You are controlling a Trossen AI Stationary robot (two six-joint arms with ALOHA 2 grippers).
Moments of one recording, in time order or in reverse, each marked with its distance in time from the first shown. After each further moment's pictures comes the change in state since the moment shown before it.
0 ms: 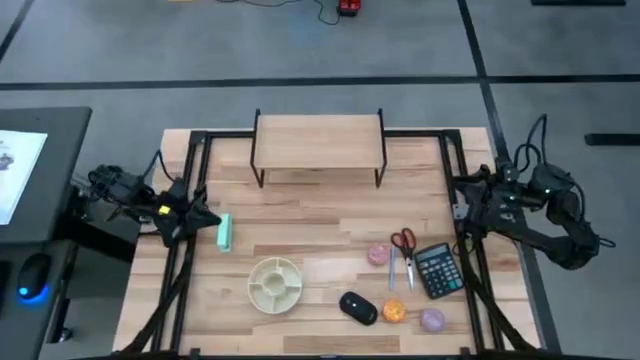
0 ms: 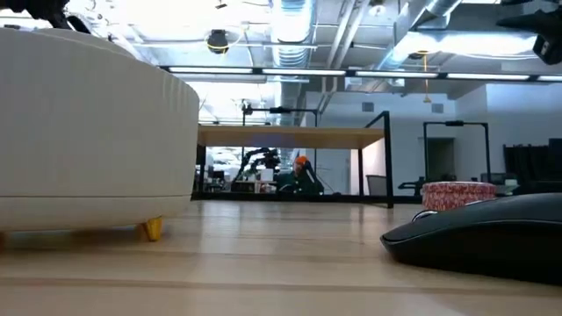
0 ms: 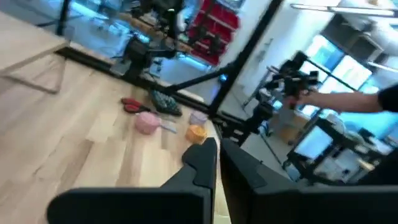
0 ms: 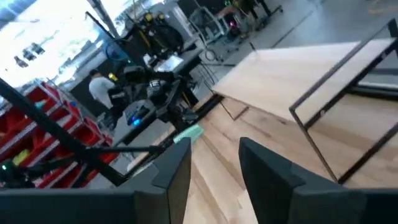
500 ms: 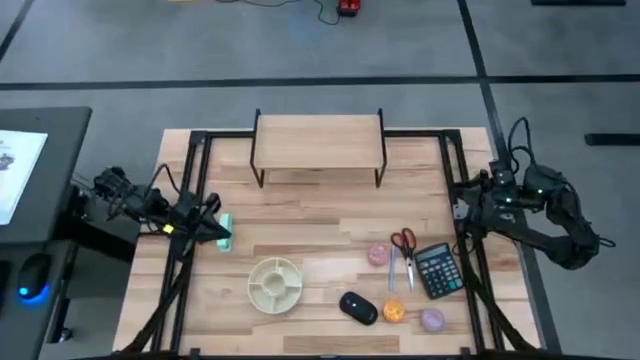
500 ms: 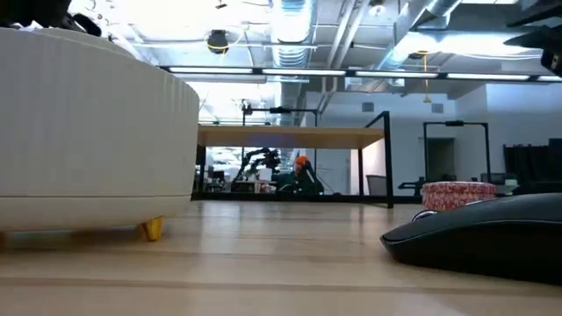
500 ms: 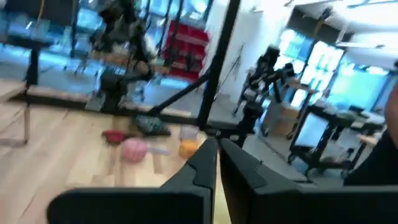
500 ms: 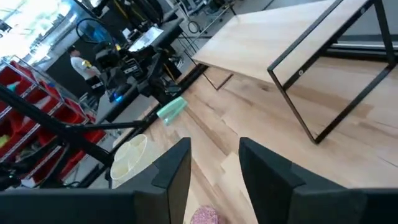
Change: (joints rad) left arm 0.000 -0.001 -0.238 0.343 0.087 0.246; right arm 0.000 0.000 0.000 -0.123 0.001 0.000
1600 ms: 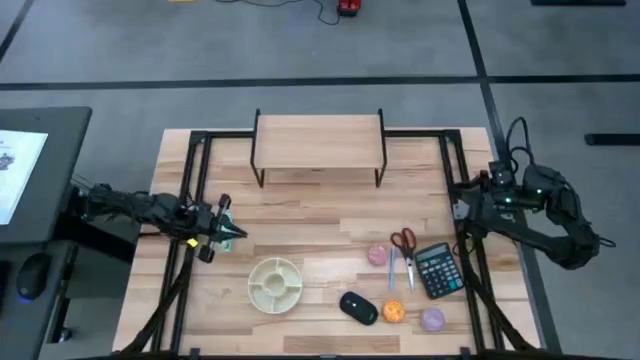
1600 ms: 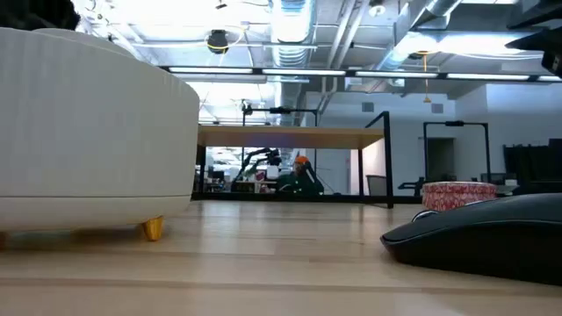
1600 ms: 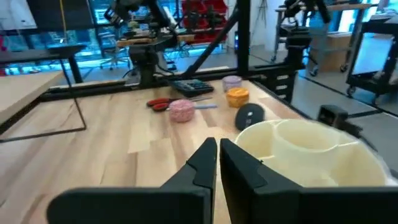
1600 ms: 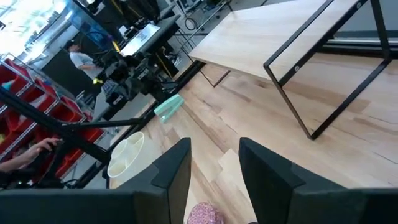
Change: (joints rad) left arm 0.327 -0.003 -0.176 -0.012 0.204 0.245; right arm 0.000 0.000 0.000 -0.008 0.000 0.000
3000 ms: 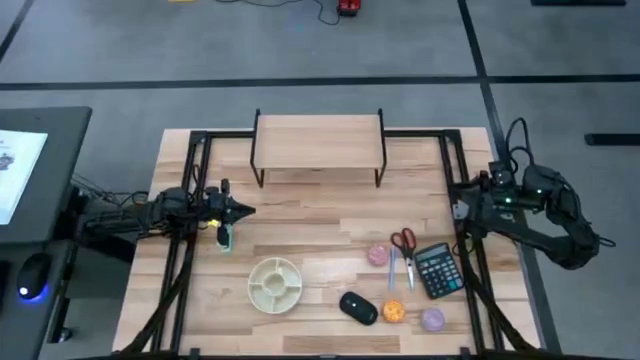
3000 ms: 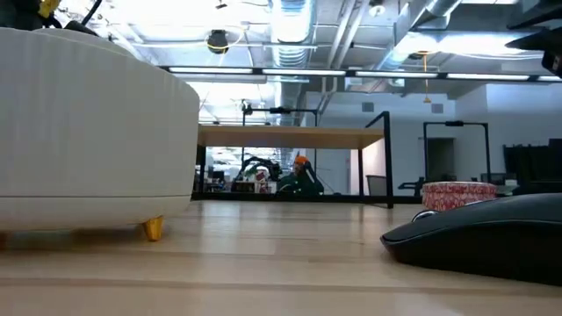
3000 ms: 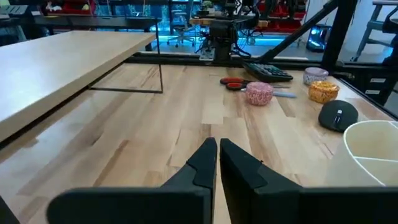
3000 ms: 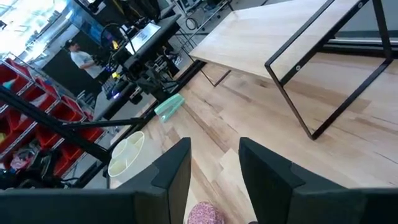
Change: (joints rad) left arm 0.320 0.016 -0.027 -0.048 0.026 -0.084; right arm 0.000 0.000 0.000 -0.001 0.000 0.000
